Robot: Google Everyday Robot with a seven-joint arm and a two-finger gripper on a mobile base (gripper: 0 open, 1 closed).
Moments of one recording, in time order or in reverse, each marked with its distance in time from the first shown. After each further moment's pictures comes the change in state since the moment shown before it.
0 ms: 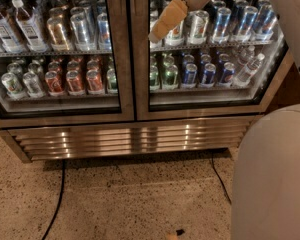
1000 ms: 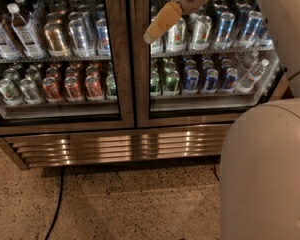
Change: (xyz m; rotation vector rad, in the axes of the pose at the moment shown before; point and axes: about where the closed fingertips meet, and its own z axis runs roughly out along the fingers) arm -0.007 -0.005 0.018 -0.046 -0.037 0.024
